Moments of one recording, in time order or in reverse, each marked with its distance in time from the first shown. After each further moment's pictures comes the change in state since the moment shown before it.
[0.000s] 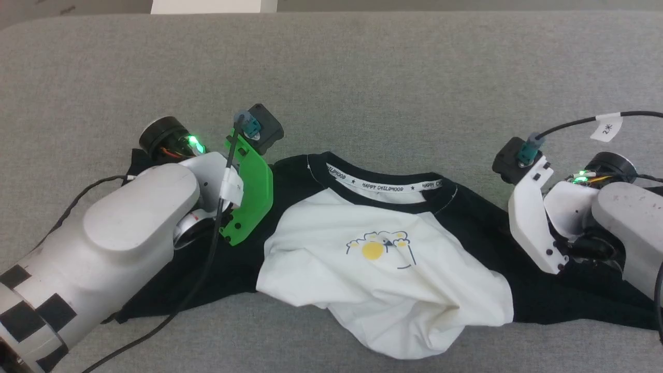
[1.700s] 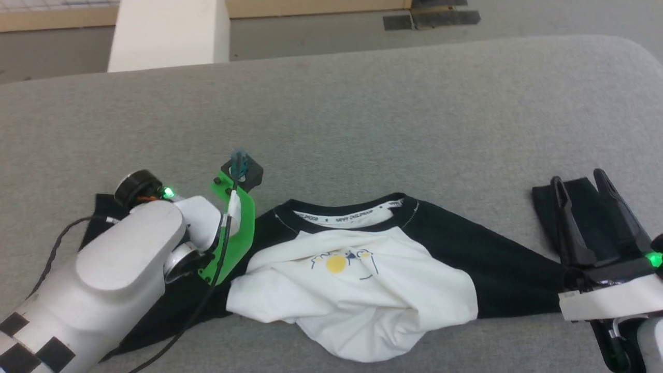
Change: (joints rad) left arm 0.209 0.008 0.218 -0.032 0.137 0.003 0.378; right arm 0.882 0.413 -1.178 -0.396 -0.582 0.000 -0.881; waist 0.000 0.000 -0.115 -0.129
